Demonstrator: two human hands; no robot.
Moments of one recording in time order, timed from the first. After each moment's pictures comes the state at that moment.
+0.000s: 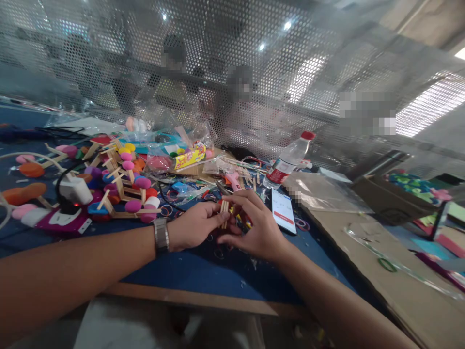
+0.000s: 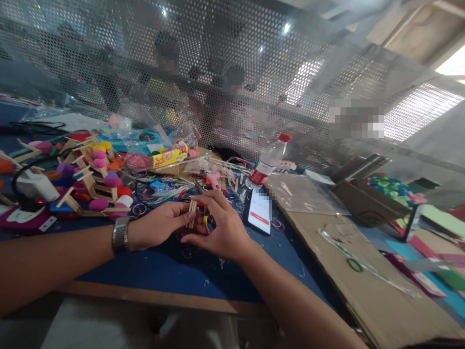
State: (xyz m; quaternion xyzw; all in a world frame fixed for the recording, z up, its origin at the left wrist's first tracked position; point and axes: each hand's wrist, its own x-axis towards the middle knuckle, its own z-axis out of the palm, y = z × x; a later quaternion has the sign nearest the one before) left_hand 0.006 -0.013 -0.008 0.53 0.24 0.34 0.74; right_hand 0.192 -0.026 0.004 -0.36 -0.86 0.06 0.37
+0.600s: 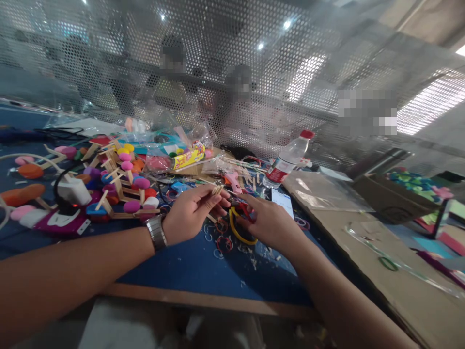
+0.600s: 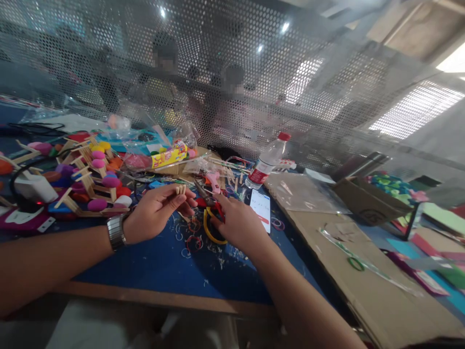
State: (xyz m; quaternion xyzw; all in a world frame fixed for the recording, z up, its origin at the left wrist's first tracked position) left_hand -0.003 -0.009 0.002 0.66 0.27 0.49 0.51; right_hand 0.219 -0.014 0.004 -0.57 -0.81 -0.02 0.13
